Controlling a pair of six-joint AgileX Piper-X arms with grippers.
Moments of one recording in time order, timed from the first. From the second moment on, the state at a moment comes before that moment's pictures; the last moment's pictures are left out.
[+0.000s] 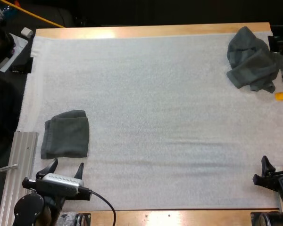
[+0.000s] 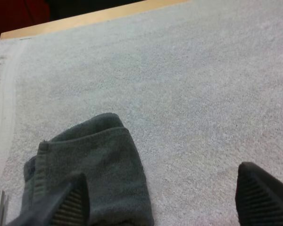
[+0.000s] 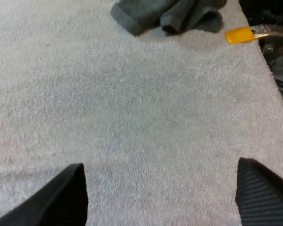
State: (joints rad) left arm 0.01 -0.01 -0.53 1.06 0.15 -1.62; right arm 0.02 -0.01 -0.38 1.02 0.03 -1.75
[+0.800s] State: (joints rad) left arm 0.01 -0.01 -0.53 1.06 0.15 -1.62; right arm 0.02 -0.01 -0.38 1.03 0.04 -1.75
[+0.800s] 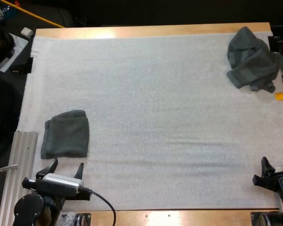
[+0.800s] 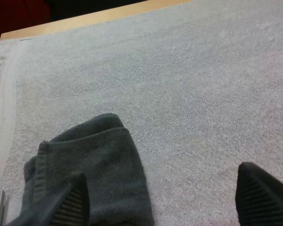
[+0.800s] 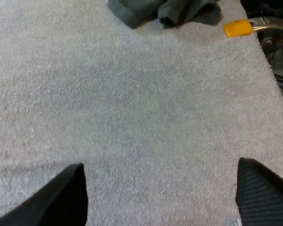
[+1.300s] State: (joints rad) left arm 0.01 -0.01 -0.53 1.06 0.15 -1.62; right arm 0.02 -0.01 -0.38 1.03 0.04 -1.75
